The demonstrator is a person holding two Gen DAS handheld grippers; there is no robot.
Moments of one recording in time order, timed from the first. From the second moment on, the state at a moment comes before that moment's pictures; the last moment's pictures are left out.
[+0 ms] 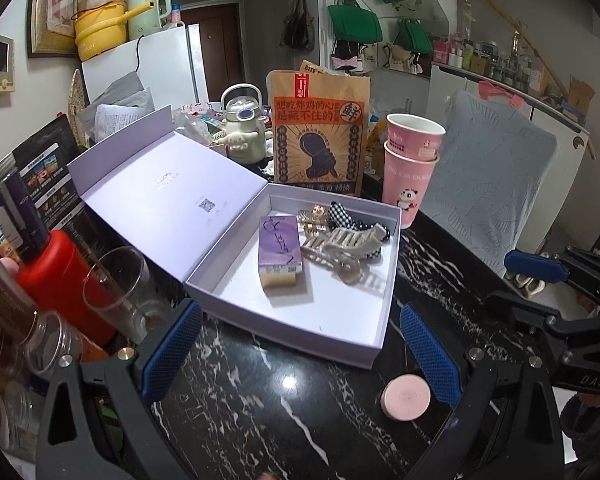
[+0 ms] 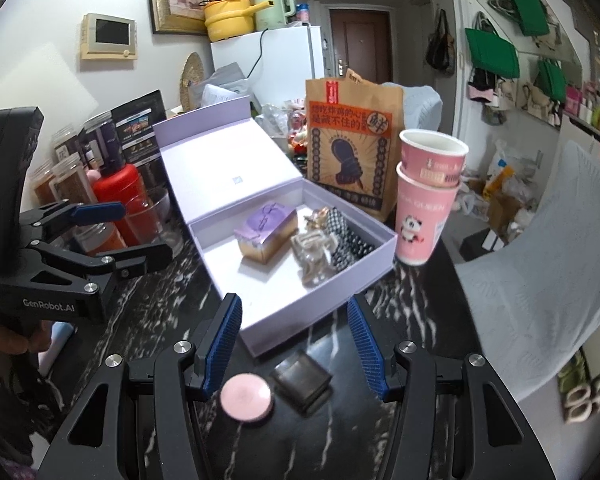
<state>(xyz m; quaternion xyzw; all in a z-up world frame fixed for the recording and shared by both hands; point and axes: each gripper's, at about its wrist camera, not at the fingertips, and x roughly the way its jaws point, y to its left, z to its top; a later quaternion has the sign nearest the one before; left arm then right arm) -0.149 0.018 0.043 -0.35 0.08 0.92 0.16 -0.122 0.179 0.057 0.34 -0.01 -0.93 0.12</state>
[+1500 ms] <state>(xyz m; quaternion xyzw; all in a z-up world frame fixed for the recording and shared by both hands) -0.112 -0.023 -0.049 -0.44 0.03 0.88 0.17 -0.116 0.122 -0.066 0.42 0.01 -0.90 0.14</state>
